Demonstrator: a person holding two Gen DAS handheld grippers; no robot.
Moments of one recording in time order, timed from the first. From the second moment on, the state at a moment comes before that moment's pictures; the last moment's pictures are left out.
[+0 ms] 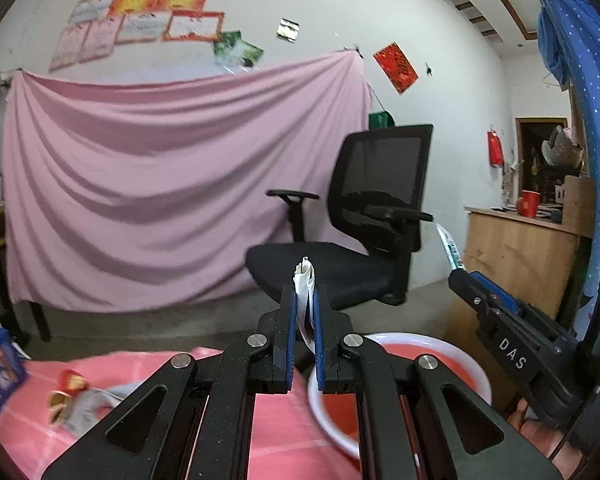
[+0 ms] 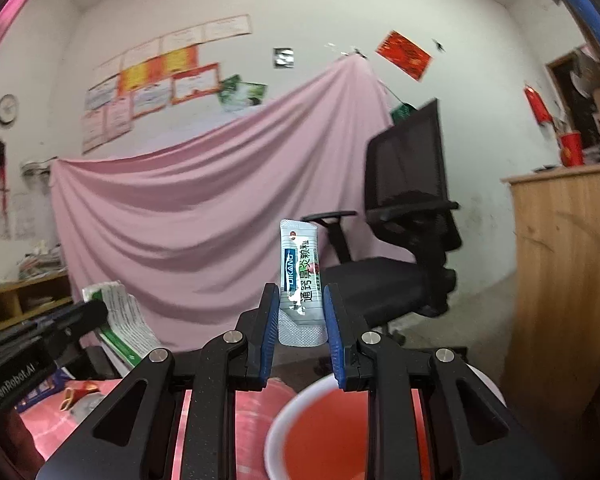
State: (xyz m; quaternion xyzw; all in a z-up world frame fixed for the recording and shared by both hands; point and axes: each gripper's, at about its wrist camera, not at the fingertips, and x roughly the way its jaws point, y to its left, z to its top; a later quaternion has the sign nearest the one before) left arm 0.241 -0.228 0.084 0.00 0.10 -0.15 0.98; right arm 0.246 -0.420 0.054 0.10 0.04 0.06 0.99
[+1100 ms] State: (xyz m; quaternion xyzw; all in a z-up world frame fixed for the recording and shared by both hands) left arm 0.307 -0.231 0.037 -0.06 0.28 -0.17 0.94; right arm 0.275 -0.459 0.026 0.15 0.16 0.02 0.97
